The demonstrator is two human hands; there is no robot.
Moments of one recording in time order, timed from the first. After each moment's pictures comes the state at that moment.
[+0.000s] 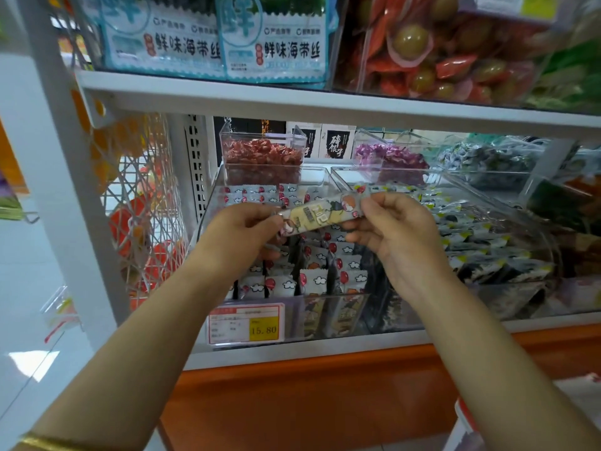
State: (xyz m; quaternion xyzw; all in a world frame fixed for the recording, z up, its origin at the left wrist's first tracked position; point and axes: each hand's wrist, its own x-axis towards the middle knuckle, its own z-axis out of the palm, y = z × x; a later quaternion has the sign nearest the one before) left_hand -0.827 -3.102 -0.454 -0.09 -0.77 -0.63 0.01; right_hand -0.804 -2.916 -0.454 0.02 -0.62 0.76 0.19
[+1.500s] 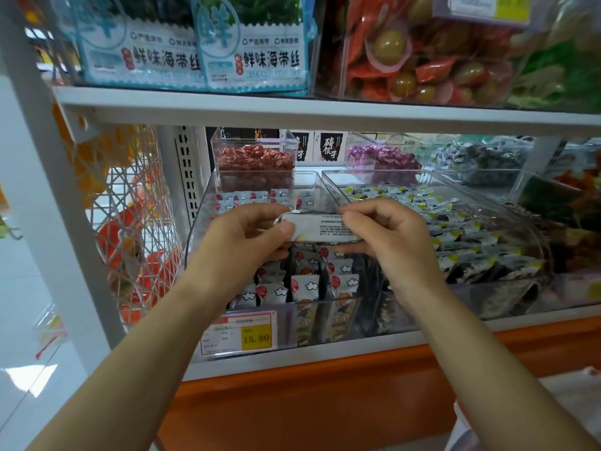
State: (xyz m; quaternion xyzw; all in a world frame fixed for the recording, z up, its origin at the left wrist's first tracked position) left_hand -0.817 -3.096 -0.452 -0.18 -0.72 -0.67 0.03; right_hand -0.797 -2.912 -0.458 0.07 -0.72 0.65 0.24
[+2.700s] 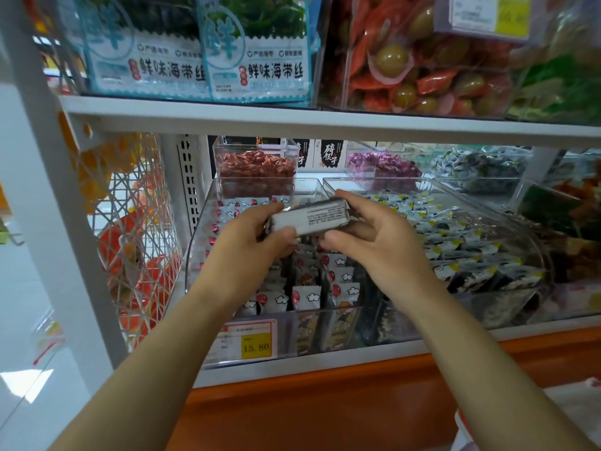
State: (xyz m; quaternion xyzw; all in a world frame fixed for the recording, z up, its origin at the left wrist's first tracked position) left_hand -0.825 -3.087 -0.454 -0.18 -0.77 -0.60 0.08; right_hand -0.804 -2.913 -0.457 0.12 -0.77 0.59 0.19
